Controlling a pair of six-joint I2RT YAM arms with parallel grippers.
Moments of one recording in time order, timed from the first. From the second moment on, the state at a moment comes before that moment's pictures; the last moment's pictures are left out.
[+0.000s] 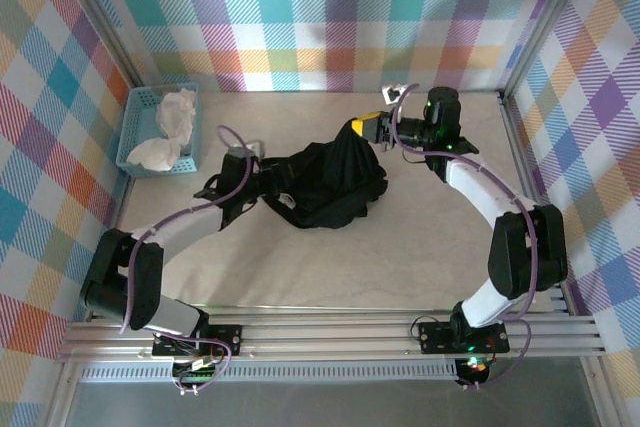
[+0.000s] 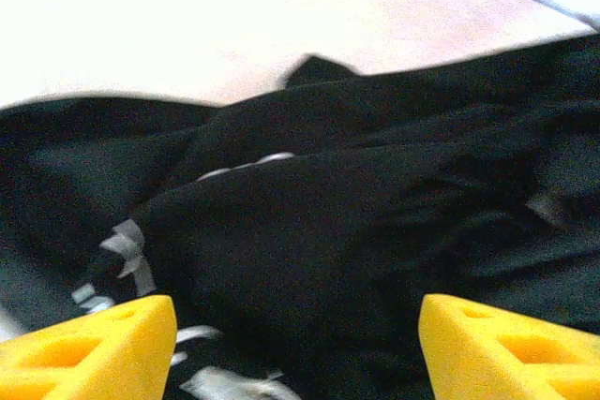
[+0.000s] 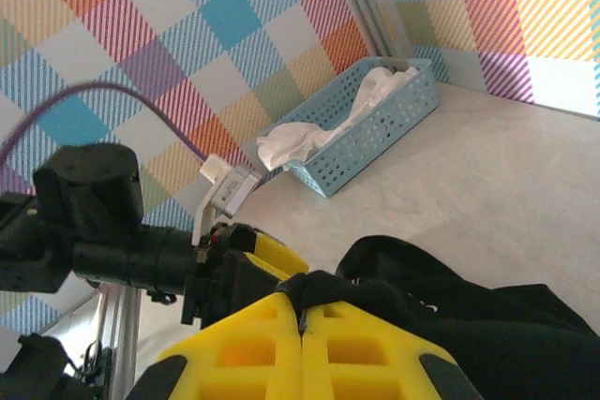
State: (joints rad) left arm -0.41 1.46 0.84 0.03 0.09 -0.48; right arm 0.25 1.59 1.18 0.19 -1.00 0.28
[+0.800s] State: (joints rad) left arm -0.45 1.81 1.35 -0.20 0.21 -0.27; right arm 0.18 1.49 1.19 0.08 -0.94 0.33
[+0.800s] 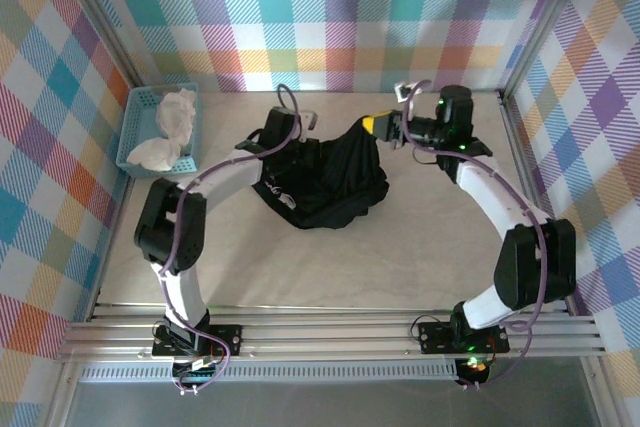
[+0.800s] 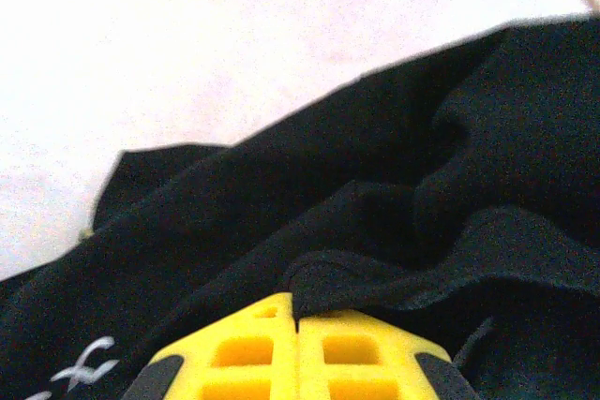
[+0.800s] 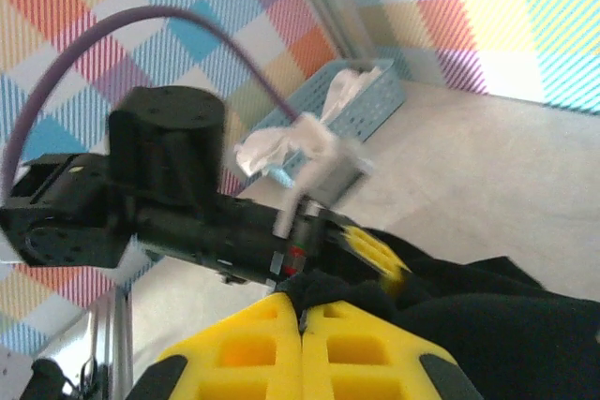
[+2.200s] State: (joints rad) left arm -0.33 1.33 1.01 -0.33 -0.13 -0.53; right arm 0.33 1.86 1.72 -0.57 -0.74 0.19
